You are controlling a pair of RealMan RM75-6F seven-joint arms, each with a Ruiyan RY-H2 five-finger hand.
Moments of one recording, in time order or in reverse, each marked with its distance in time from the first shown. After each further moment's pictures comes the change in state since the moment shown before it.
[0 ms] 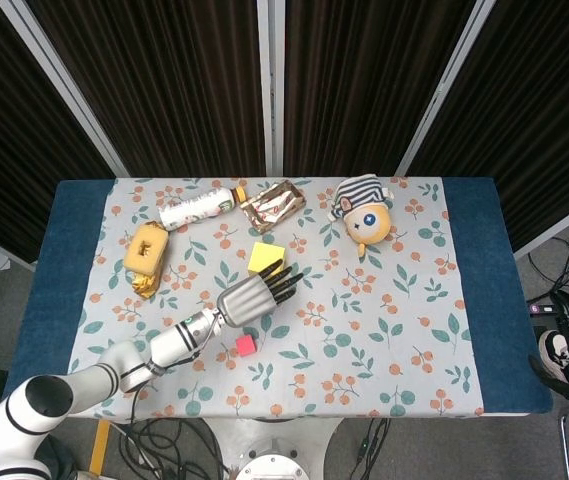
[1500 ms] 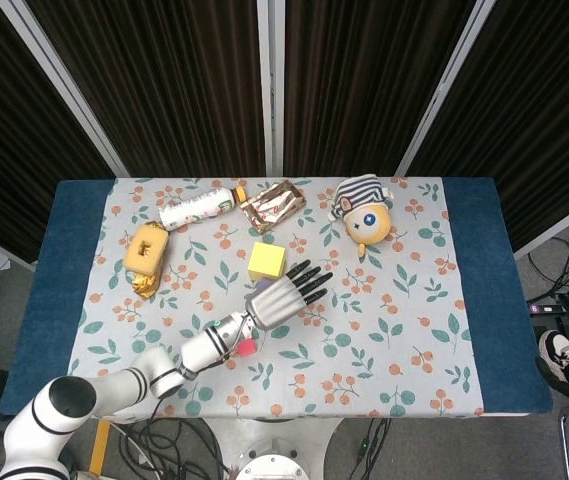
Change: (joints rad) left arm -0.064 -0.096 -0.110 -0.035 -0.080 -0.056 -0.006; right arm -0.015 0.005 0.001 0.011 0.002 0.013 0.017
